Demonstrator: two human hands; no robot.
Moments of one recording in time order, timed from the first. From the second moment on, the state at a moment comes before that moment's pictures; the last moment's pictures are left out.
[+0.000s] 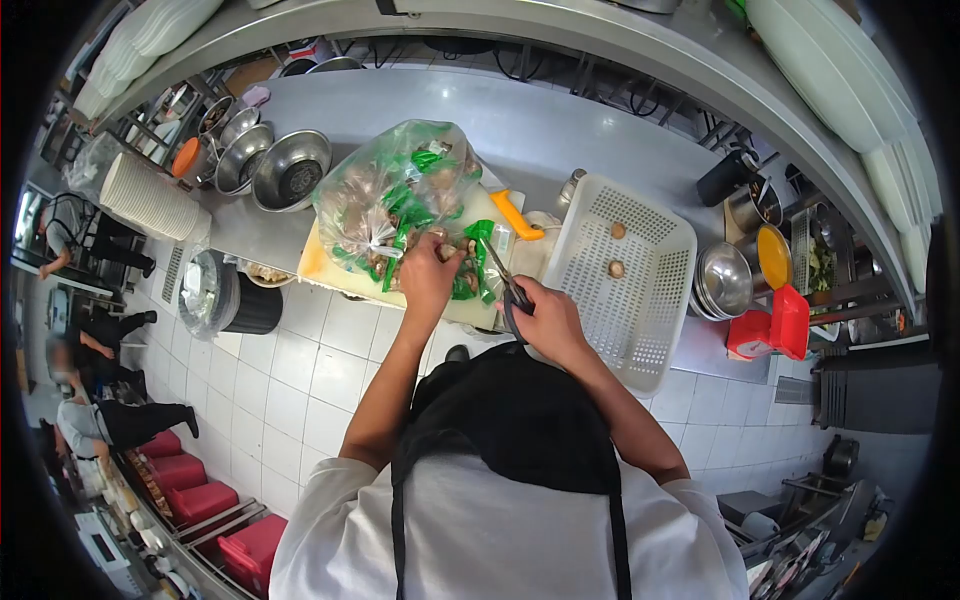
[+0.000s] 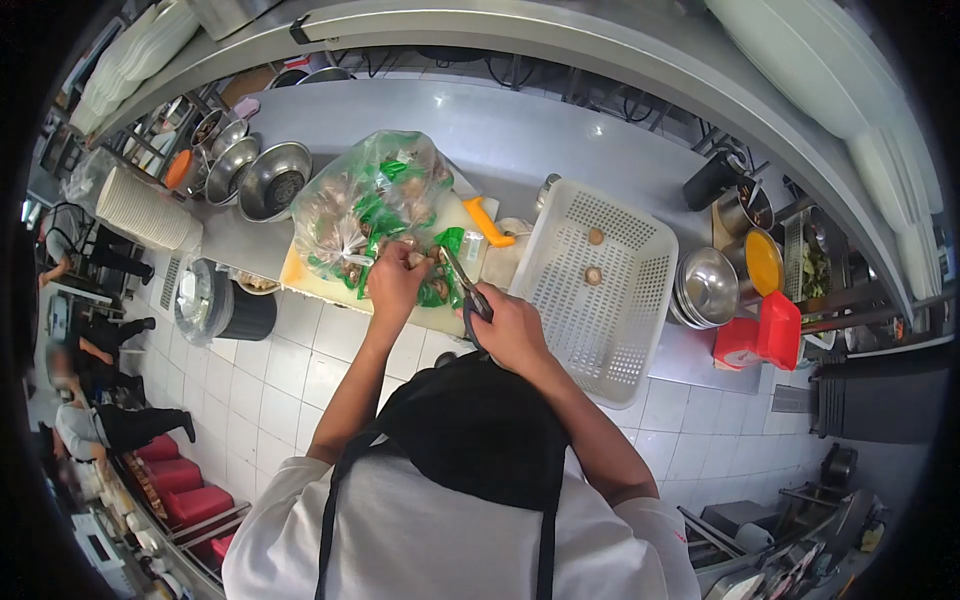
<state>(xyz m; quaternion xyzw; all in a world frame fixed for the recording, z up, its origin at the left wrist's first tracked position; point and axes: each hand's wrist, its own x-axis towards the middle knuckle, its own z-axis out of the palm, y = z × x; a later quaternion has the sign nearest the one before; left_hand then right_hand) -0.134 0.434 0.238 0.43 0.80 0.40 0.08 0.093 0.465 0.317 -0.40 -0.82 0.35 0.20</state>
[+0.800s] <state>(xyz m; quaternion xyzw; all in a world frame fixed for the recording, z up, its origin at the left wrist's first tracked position) -0.112 0.403 0.238 0.16 0.54 0.69 0.46 0.078 0.464 0.316 -0.30 -0.94 0.13 0.05</state>
